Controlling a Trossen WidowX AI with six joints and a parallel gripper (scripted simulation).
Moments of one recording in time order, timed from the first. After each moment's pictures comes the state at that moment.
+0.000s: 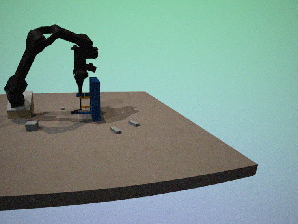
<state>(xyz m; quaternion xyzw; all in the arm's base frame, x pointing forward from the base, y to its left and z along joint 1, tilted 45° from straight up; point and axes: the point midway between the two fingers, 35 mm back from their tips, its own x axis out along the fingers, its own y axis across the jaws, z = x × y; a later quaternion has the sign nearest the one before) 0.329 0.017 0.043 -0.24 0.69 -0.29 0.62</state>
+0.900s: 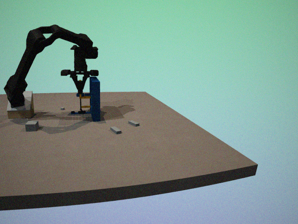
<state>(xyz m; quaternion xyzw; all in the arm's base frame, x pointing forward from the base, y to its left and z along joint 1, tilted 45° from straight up) 0.329 0.018 0.043 -0.56 0.73 0.18 0.36</state>
